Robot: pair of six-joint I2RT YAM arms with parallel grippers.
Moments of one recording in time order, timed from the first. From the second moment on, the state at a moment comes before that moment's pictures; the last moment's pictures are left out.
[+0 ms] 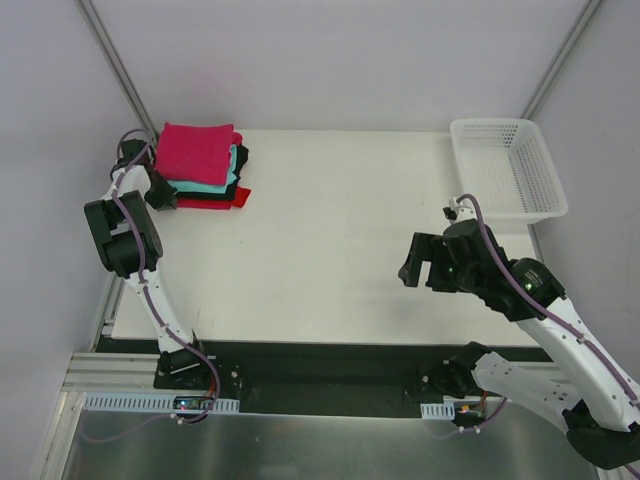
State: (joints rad) left arm 0.35 2.13 1.65 -0.60 0.07 -0.45; right arm 0.70 0.83 1.10 -1.12 0.19 0.65
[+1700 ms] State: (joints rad) left arm -0.78 1.11 0.87 -0.65 -0.17 -0.62; right arm 0.64 0.93 0.99 -1.02 0.41 0.54
